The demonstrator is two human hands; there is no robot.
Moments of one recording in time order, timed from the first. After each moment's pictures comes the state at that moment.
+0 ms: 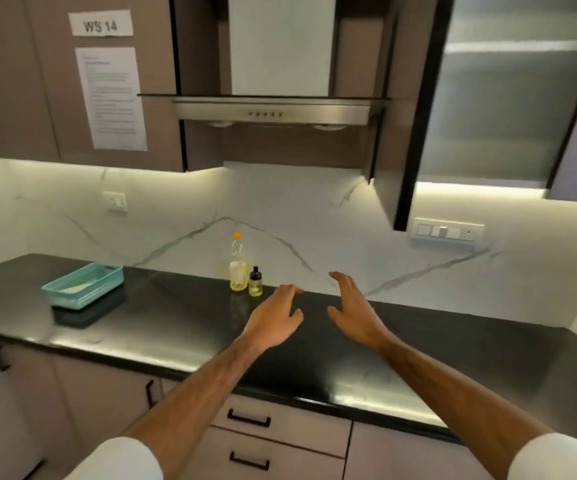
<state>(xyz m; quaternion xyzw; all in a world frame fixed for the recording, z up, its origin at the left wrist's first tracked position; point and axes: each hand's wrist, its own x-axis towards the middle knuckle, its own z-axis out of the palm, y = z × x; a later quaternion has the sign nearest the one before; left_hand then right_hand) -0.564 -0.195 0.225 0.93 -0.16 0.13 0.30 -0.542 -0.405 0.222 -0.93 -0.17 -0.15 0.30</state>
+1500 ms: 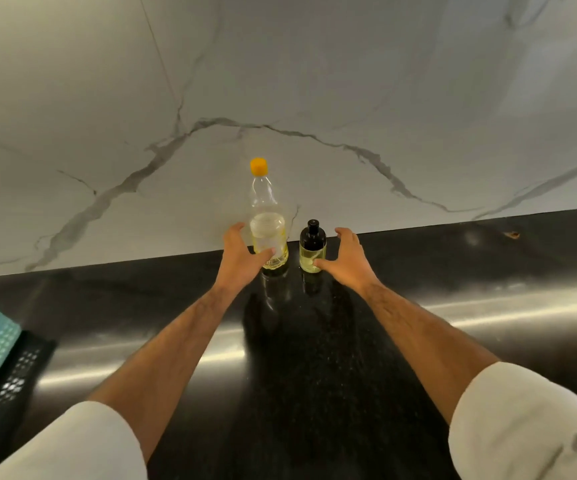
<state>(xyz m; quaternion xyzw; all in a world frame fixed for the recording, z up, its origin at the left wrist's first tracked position) 0.064 0.104 0.006 0.88 -0.05 -0.06 0.48 0.010 -0.124 -0.019 -0.88 0.15 -0.03 0.45</state>
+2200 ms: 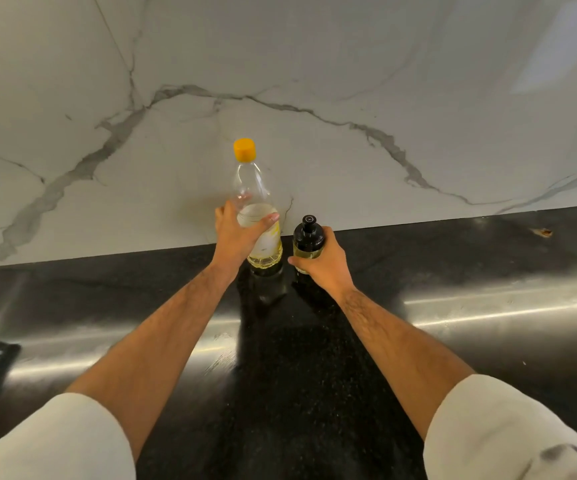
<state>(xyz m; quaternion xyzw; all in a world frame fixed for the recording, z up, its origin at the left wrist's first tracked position) 0.141 0.063 -0.028 0.83 -0.04 -0.01 0.56 0.069 -0.112 -0.076 -0.79 0.16 -0.04 0.59</state>
